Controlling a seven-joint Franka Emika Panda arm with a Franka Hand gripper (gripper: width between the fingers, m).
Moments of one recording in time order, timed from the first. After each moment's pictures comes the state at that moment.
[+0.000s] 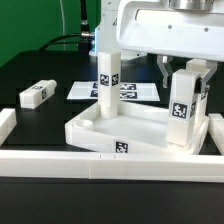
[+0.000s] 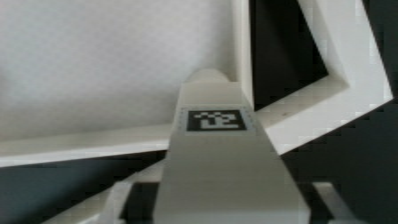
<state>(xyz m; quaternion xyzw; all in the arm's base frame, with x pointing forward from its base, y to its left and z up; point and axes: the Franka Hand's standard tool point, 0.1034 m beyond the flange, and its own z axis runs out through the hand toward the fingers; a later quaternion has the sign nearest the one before) 0.631 0.058 0.114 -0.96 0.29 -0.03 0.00</state>
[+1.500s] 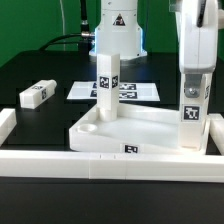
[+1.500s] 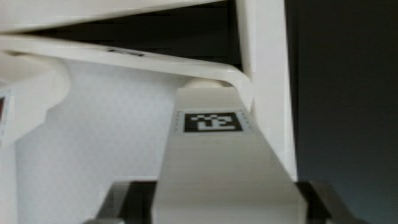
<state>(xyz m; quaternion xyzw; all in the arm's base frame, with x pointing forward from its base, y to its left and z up) 0.631 0.067 0.111 -0.63 0.78 0.00 0.05</state>
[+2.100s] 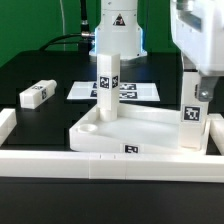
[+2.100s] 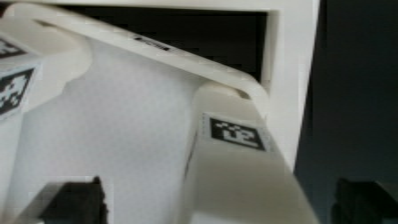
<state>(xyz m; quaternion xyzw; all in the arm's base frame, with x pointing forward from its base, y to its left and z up) 0.631 0.076 0.115 -0.73 0.69 0.00 0.02</state>
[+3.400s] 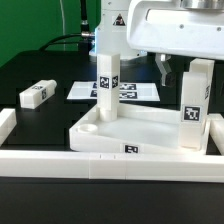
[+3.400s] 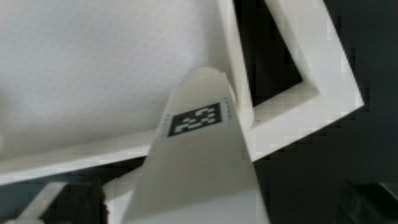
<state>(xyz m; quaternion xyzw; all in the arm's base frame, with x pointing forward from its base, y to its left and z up) 0.635 0.072 0.115 -0.97 0.25 -0.02 0.00</state>
